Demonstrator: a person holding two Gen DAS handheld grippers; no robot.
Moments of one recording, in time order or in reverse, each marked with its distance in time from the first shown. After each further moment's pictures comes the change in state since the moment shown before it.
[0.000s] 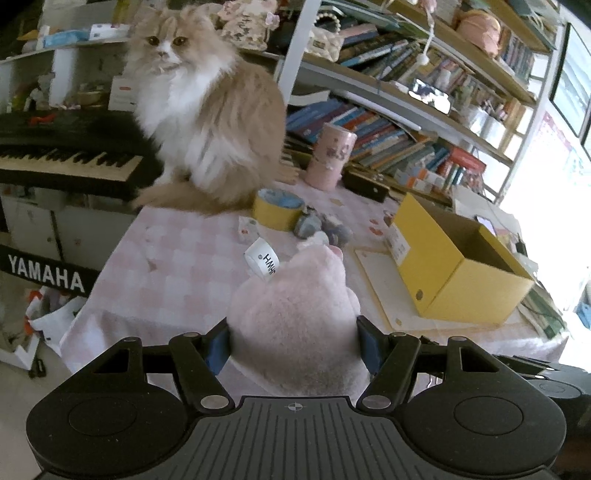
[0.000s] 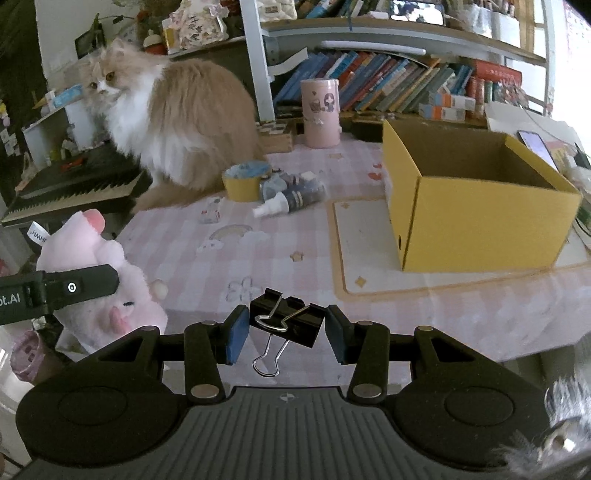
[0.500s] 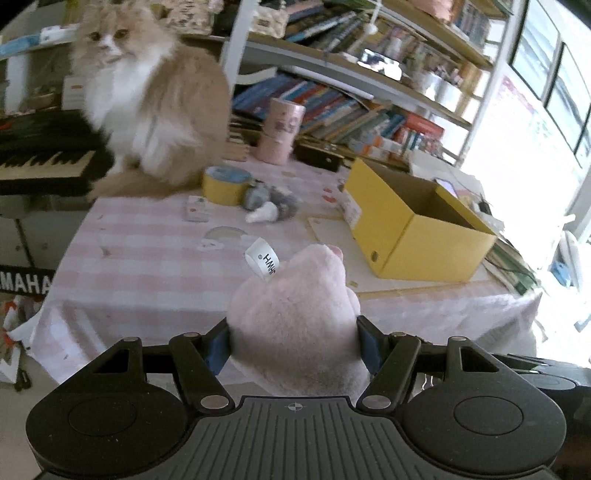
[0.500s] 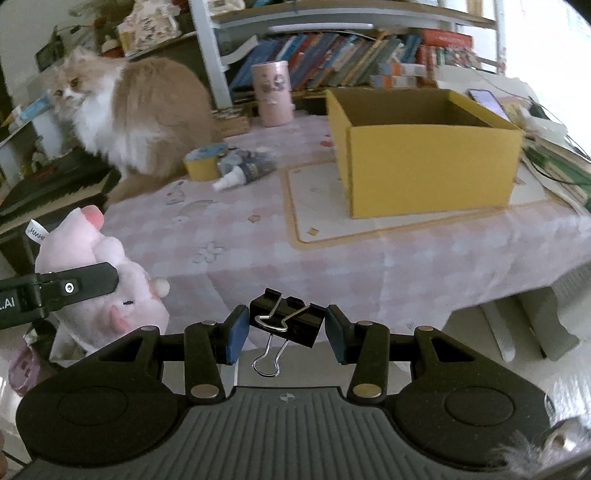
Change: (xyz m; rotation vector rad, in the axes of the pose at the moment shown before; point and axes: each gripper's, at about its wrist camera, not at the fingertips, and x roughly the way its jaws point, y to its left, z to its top) left arm -0.001 -0.031 -0.017 0.102 0.064 -0.110; right arm -0.032 -0.027 -0.034 0.127 0.031 -0.090
